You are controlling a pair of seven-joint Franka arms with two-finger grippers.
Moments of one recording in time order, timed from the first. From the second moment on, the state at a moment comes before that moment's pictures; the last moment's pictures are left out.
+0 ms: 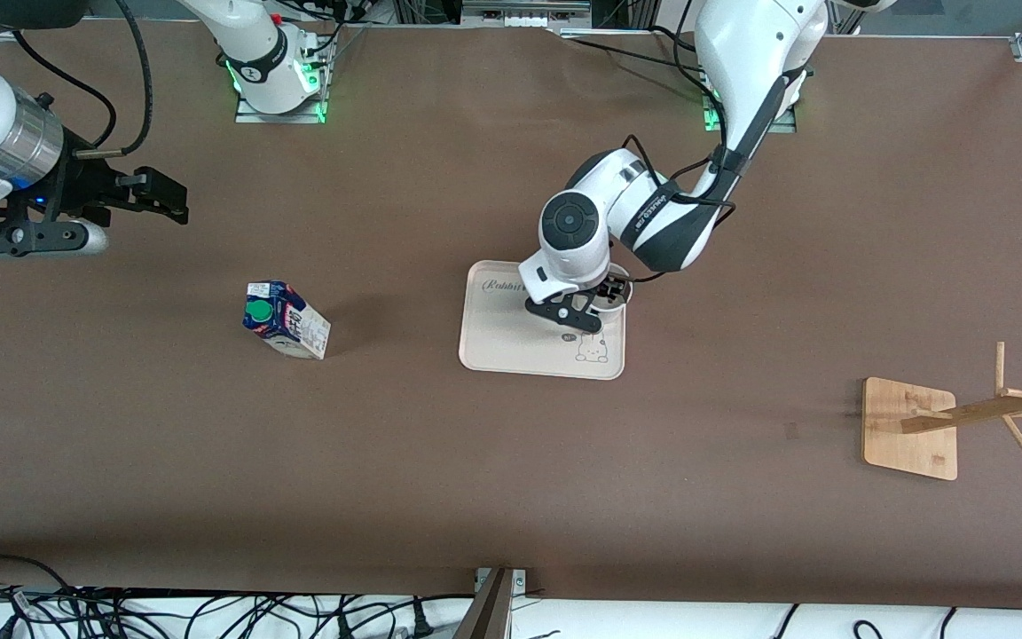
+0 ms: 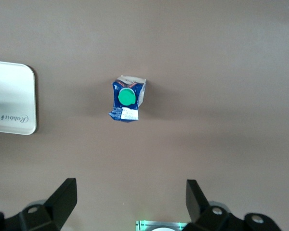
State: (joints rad) left arm -0.52 0.62 -0.18 -1.63 0.15 2.02 -0.42; right arm 0.11 0.12 0.07 -1.46 0.01 1.45 0.14
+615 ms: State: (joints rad) left arm -0.53 0.63 -0.19 -1.65 0.15 2.02 -0.42; right arm 0.11 0.04 0.06 -1.58 0.01 1.54 0.14
